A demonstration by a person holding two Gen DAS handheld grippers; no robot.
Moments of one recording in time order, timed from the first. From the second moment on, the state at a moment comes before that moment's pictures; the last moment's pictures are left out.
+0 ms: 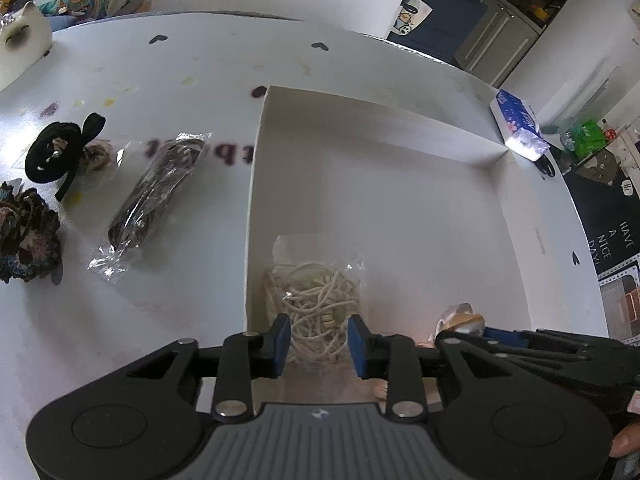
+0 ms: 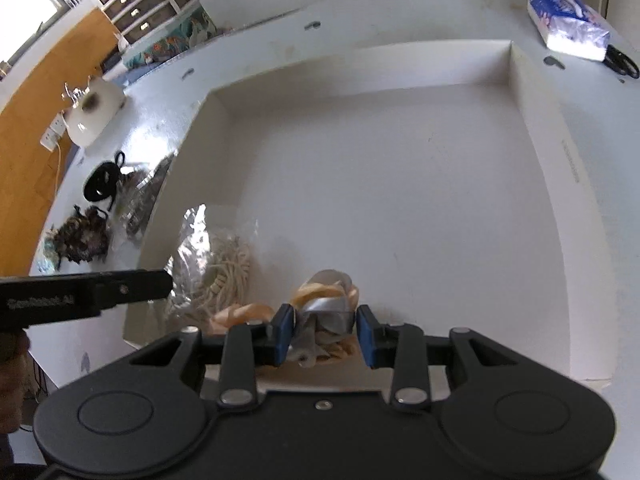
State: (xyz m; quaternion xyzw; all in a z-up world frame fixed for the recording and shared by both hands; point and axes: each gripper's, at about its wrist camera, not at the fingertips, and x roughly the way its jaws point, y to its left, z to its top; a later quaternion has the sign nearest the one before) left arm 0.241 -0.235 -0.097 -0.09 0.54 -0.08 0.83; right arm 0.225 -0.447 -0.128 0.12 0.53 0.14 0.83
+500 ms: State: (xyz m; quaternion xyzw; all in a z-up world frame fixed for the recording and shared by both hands) left arm 0.229 -0.237 -0.077 -0.08 0.51 -0.08 0.85; right arm 0.200 -0.460 -0.078 0.07 0.44 0.13 0.89
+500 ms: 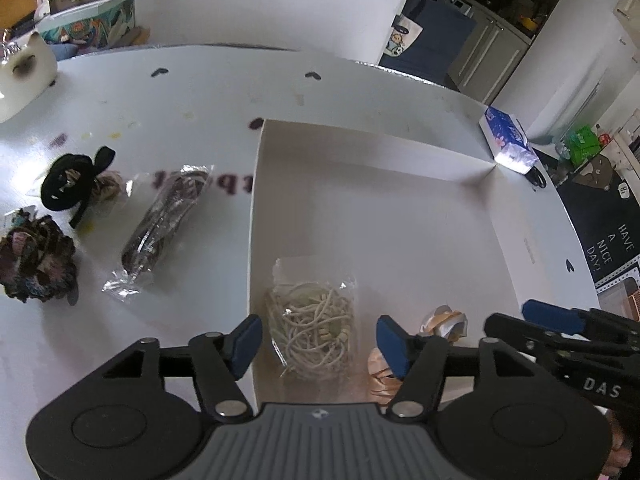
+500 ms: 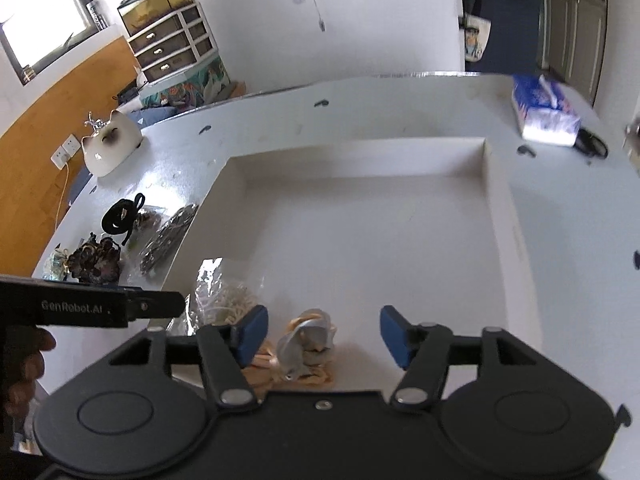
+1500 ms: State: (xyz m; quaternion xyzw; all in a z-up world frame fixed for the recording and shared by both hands) left arm 0.186 -0.176 -0.056 -0.02 0.46 -0.11 0.88; right arm 0.149 -0.427 -0.058 0.06 0.40 0.01 0.92
